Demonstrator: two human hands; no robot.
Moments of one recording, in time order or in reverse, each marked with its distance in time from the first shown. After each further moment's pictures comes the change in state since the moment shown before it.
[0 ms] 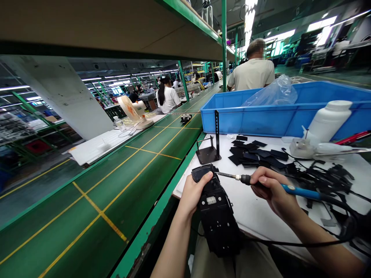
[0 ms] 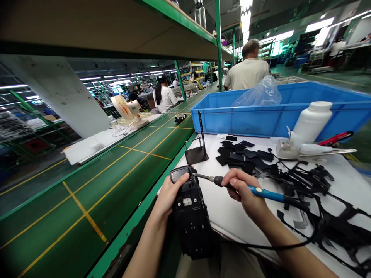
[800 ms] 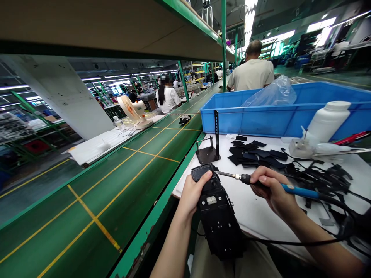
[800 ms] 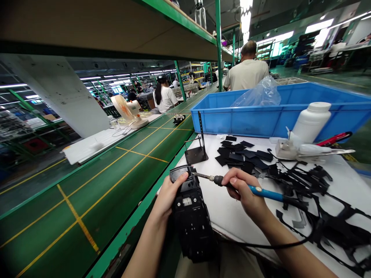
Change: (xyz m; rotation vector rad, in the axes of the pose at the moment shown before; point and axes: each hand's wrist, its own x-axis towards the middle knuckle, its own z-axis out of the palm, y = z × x) left_hand -0.003 0.003 0.002 -0.063 0.011 -0.039; right_hand 0.001 -0.005 0.004 -0.033 0.022 -0.019
